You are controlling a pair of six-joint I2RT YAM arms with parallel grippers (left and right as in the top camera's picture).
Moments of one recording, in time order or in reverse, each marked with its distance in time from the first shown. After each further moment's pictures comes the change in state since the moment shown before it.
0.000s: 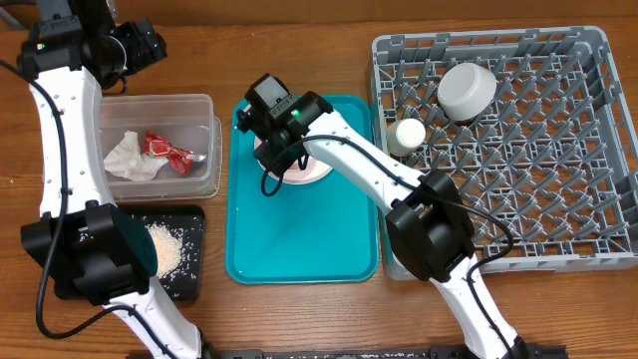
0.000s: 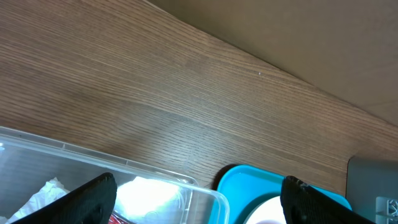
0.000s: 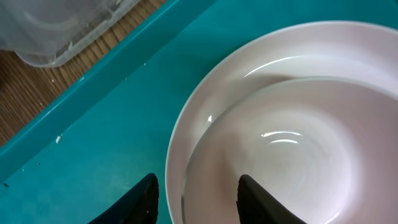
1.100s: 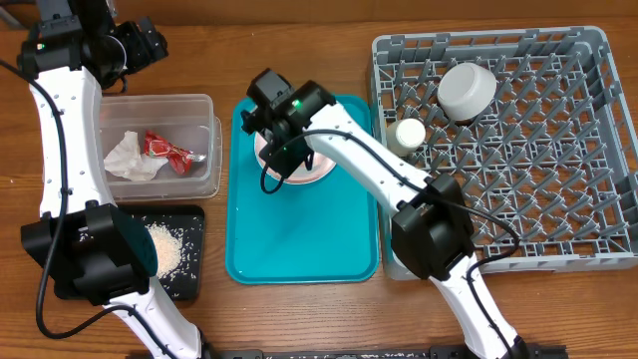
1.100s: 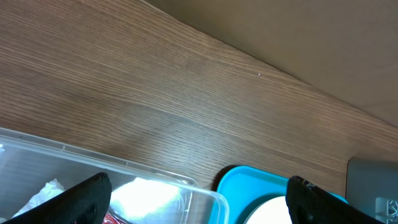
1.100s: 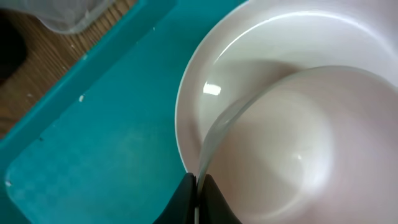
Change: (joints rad) left arm 0.000 0.000 0.000 0.003 0.000 0.000; right arm -0.014 0.007 0.162 -0.253 -0.008 -0.003
